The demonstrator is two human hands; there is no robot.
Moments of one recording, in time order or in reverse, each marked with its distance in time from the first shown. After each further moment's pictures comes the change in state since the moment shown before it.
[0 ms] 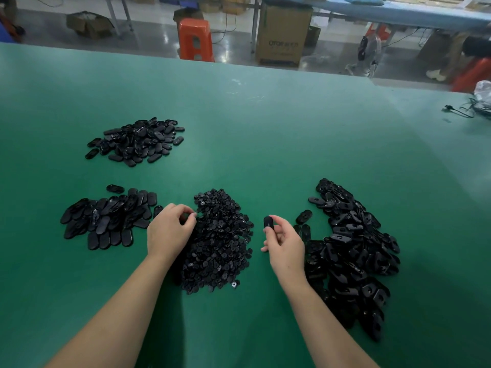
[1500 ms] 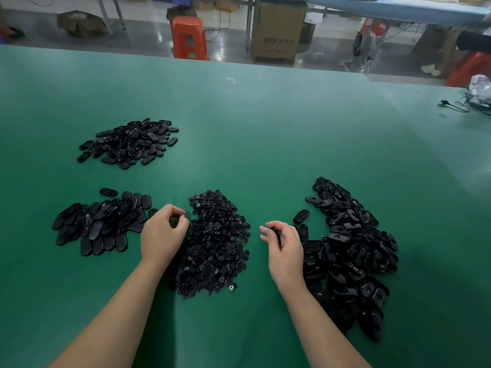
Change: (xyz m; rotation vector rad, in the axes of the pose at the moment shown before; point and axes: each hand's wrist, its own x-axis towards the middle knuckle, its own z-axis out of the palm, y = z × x) left_hand -0.005 0.001 -0.003 -0.208 0.015 -0.077; right_hand -0.001 0.011 -0.001 0.118 0.052 -0.118
